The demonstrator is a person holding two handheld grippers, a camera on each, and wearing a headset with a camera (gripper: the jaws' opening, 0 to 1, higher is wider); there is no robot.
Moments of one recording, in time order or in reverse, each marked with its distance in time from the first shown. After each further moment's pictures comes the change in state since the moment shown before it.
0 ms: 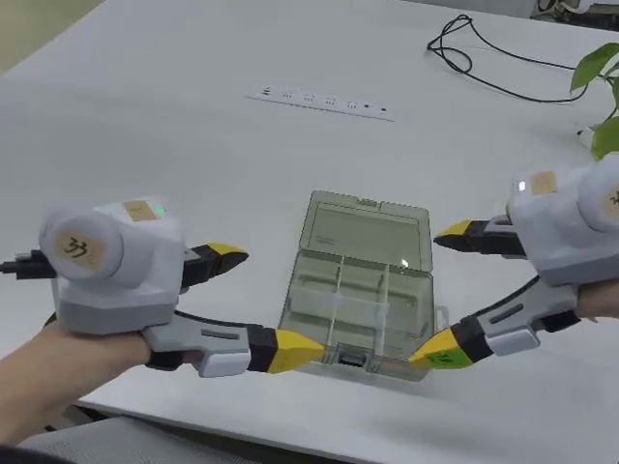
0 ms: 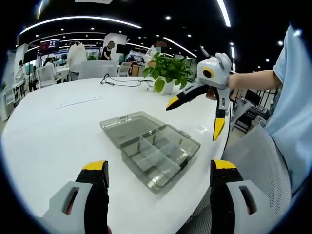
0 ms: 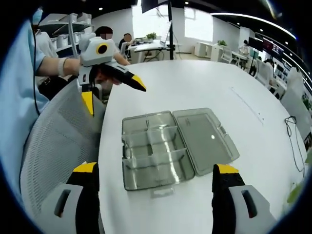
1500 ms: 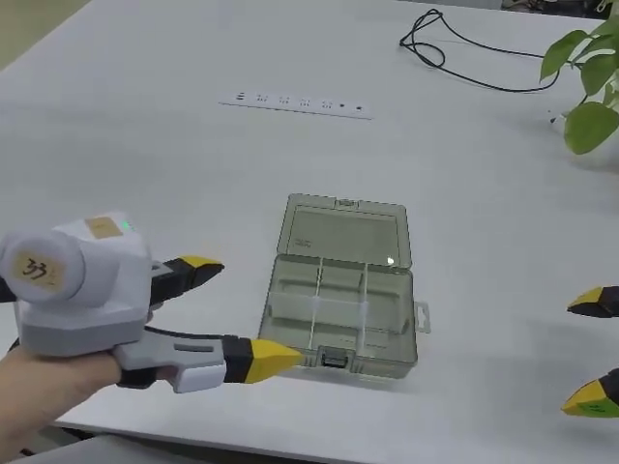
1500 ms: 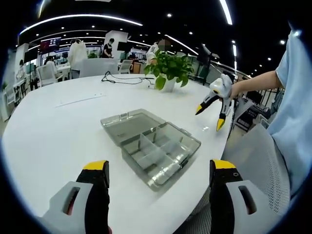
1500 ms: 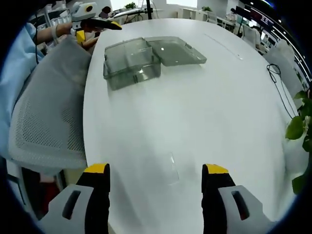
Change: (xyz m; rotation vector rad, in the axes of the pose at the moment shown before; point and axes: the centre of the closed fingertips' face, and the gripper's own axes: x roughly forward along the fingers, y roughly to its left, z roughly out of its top) left arm -0.001 -0.001 -0.002 -0.003 0.025 0.014; right arm -0.076 -0.025 -0.167 0.096 0.320 -0.082
